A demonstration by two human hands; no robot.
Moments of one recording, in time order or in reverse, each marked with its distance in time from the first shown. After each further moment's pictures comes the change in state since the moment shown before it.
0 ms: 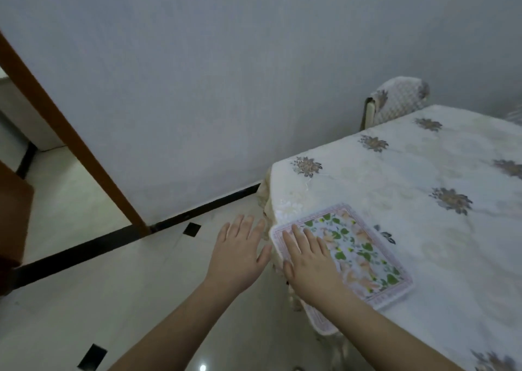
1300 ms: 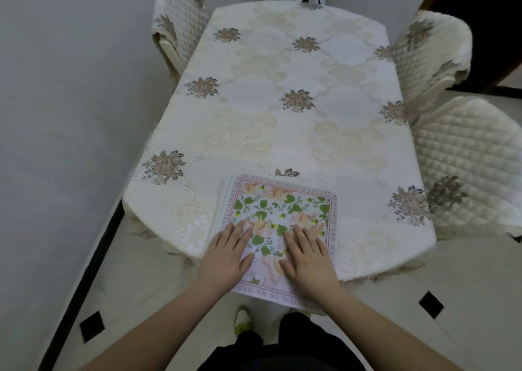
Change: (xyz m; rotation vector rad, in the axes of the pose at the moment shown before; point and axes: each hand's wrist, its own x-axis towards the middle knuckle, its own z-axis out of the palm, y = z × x) left_hand 0.197 0.022 0.167 -0.011 -0.398 0.996; right_hand -0.005 0.060 0.127 0.167 -0.120 0.995
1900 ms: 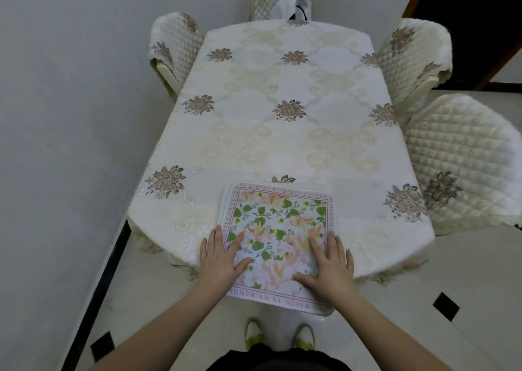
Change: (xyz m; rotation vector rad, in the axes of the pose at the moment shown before) left_hand 0.002 -0.011 0.005 -0.065 -0.033 -0.240; right_hand -0.023 0.029 -0.003 0.175 -0.072 0.307
